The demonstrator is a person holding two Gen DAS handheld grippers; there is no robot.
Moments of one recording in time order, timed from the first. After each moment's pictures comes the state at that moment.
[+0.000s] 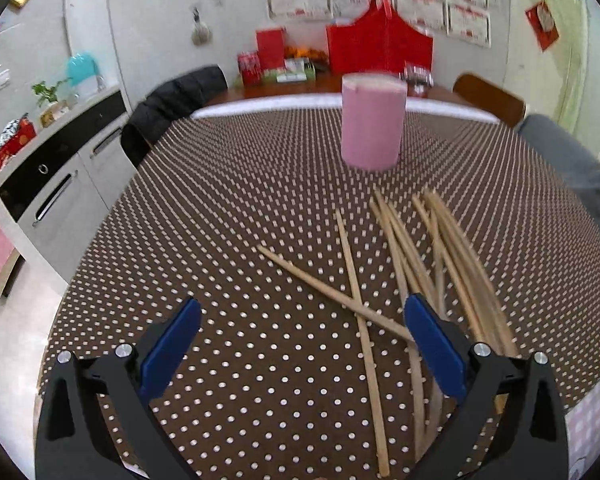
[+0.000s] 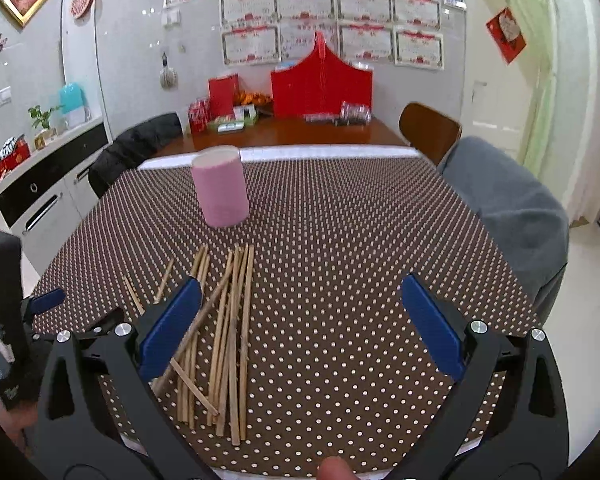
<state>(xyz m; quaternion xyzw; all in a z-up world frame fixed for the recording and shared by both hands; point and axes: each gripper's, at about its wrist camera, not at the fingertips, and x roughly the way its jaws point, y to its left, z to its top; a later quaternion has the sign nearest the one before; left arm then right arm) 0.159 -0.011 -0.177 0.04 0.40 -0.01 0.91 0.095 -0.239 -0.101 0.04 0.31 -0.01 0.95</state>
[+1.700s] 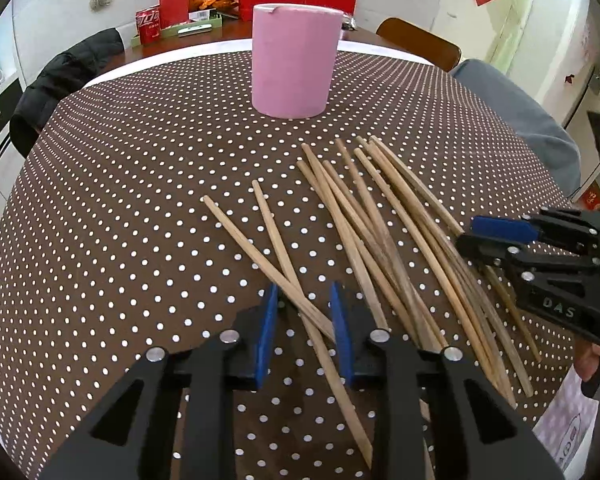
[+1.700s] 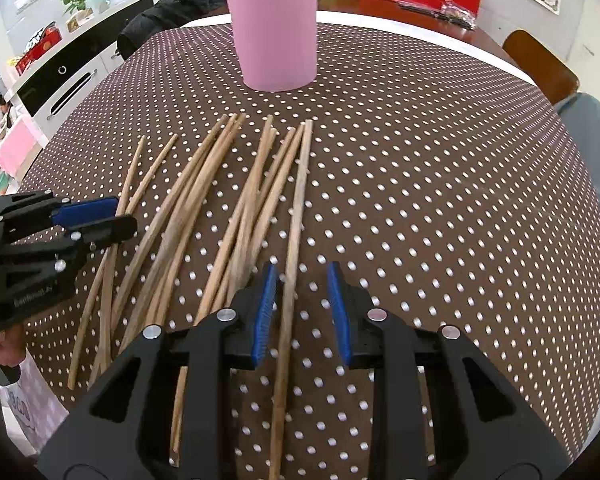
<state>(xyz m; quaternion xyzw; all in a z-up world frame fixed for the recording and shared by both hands) 0.233 -0.030 -0.215 0.05 0.48 -0.17 0.86 0.217 -0.188 -0.195 -0.04 0.49 0.13 0.86</state>
